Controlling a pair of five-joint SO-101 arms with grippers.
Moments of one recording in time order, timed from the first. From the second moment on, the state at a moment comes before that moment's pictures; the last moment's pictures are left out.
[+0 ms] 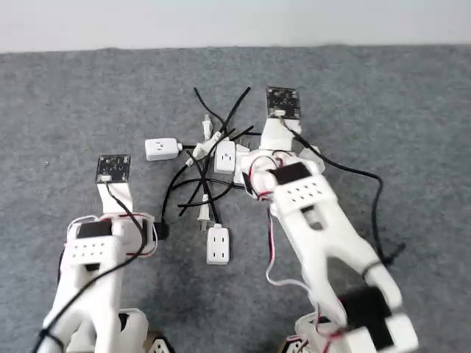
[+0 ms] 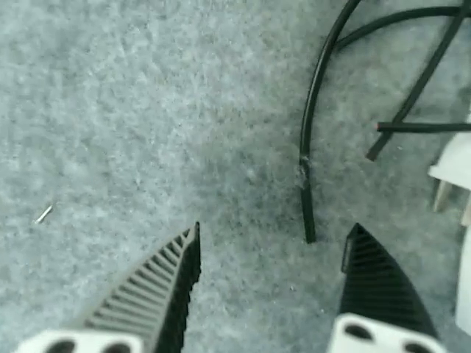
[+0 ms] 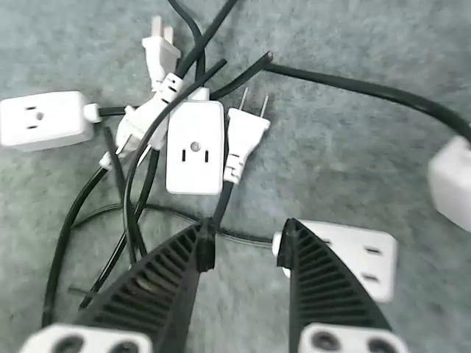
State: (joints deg) left arm -10.1 -31.9 66.5 52.1 4.7; right arm -22.5 -4.6 29.2 39.3 -21.7
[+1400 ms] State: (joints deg) left arm -12.1 -25.4 63.8 50.9 4.7; right arm -34.8 5.6 10.9 68.7 5.8
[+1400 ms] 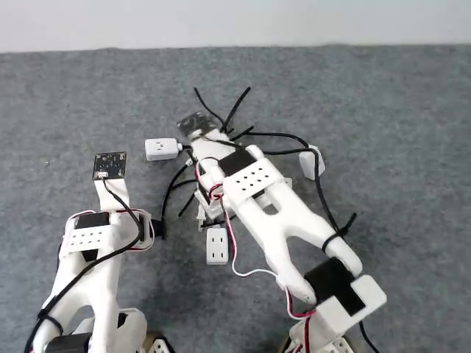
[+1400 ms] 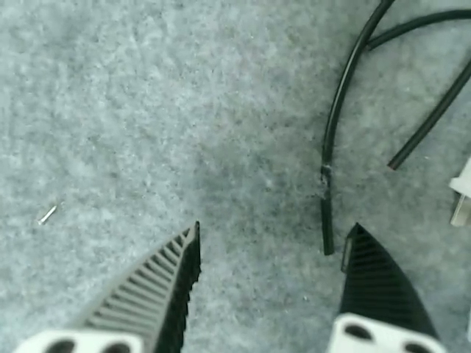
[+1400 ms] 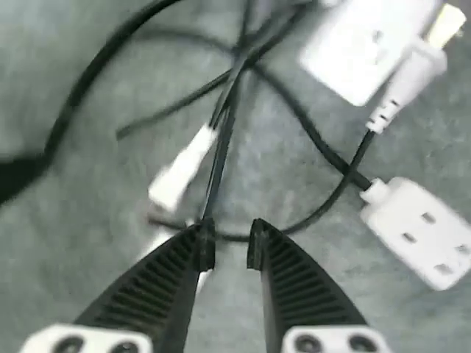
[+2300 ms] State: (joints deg) left arm -12.1 -25.4 63.8 49.8 4.7; right arm -30.9 9.5 15.5 70.9 65.7
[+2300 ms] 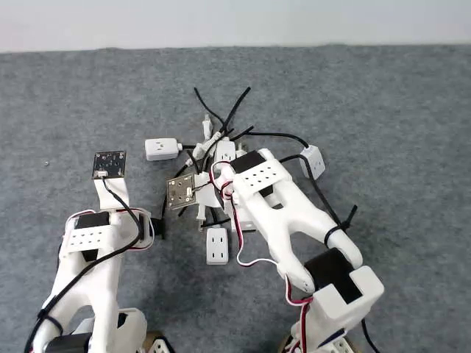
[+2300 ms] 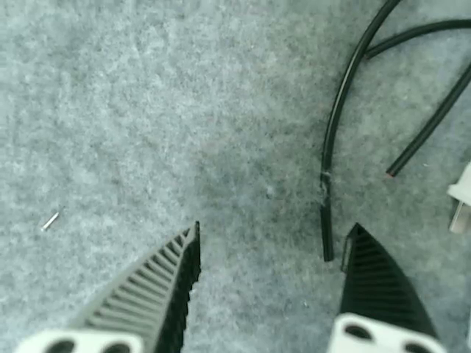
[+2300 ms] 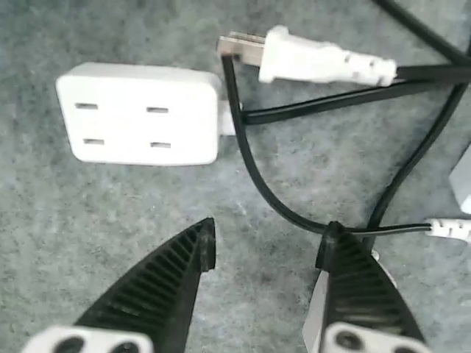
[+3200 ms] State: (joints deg) left arm -12.1 -25.4 63.8 49.8 4.6; right arm -28.3 17.8 -4.0 72.7 47.0
